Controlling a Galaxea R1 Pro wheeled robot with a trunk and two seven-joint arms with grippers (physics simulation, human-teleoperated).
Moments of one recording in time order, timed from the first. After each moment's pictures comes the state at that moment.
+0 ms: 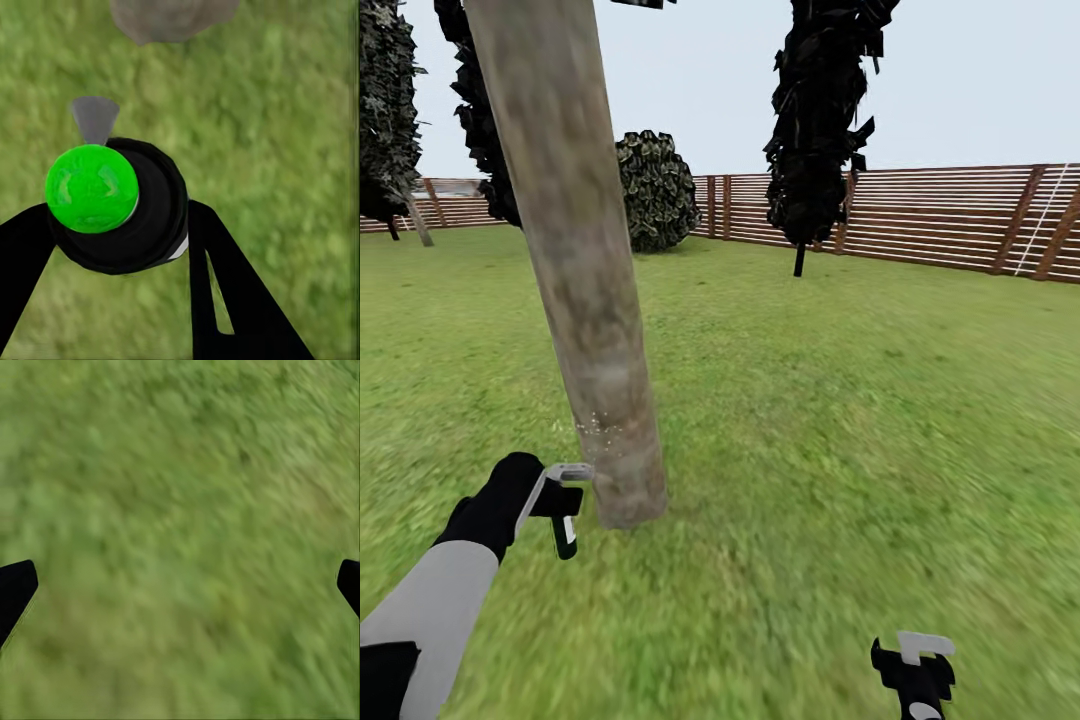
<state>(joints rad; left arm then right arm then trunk) -0.86 0.16 0.06 -0.74 -0.18 1.02 -0.28 -0.52 -0.07 -0.23 -0.05 0.25 -0.40 -0.34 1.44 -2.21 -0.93</state>
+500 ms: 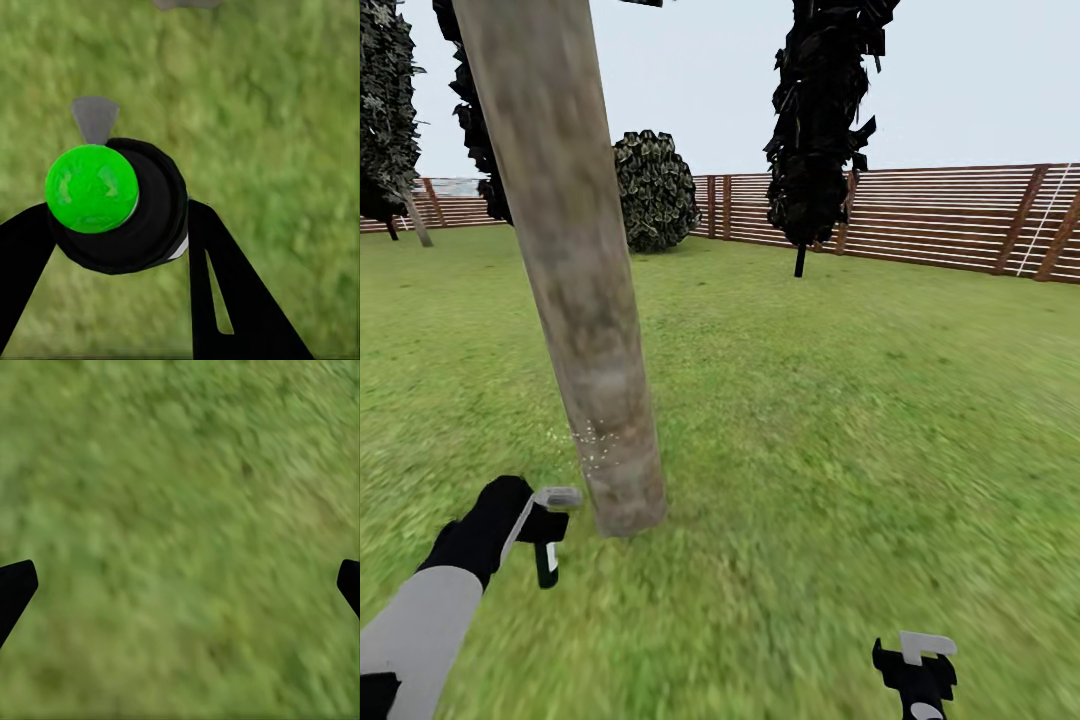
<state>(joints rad) -0.78 0.19 0.06 -0.74 -0.19 1.01 -0.27 -0.52 -0.07 -0.23 -0.05 0.25 -0.40 -0.34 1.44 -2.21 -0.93</state>
